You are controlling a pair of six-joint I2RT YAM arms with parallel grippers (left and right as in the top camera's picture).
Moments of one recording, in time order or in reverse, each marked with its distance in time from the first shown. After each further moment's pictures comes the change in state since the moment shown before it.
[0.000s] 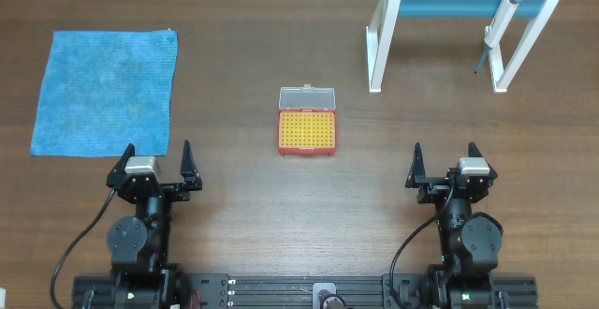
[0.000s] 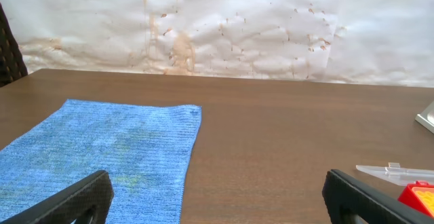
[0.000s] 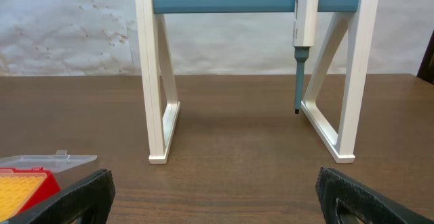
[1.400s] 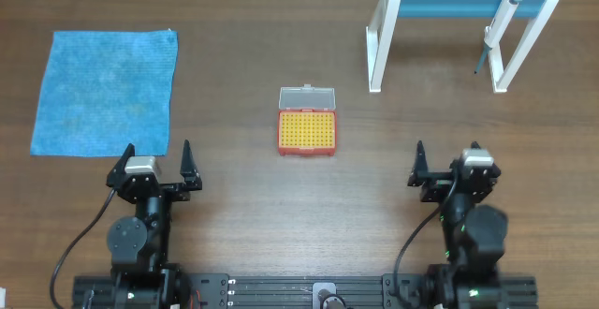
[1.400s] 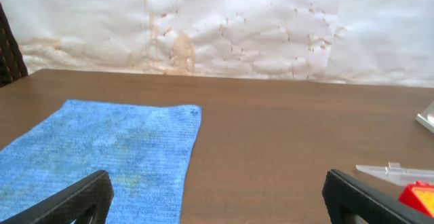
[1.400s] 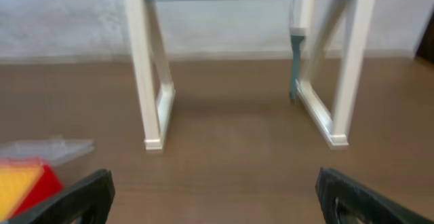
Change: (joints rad) left arm 0.000 0.000 0.000 -0.001 0.000 0.000; right arm -0.009 0.194 0.160 -0.103 0.033 0.011
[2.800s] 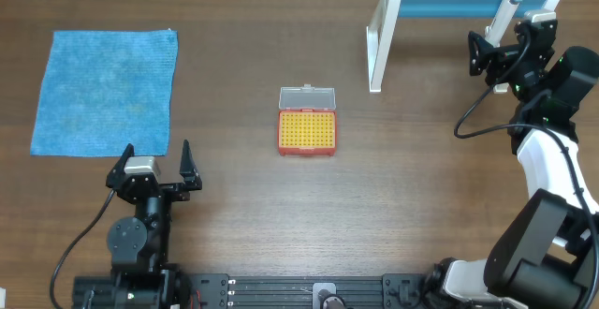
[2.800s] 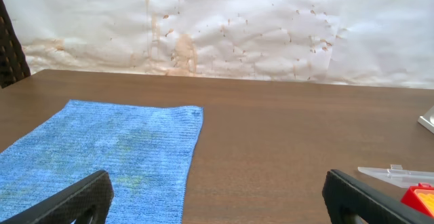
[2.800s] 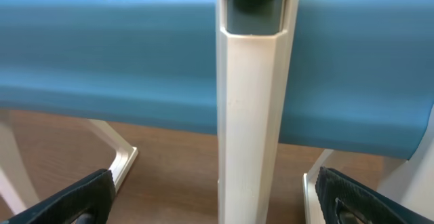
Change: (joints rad) left arm 0.000 -0.003 0.001 0.001 -0.007 0.000; right arm -0.457 1.391 0.739 0.536 -0.694 -0.157
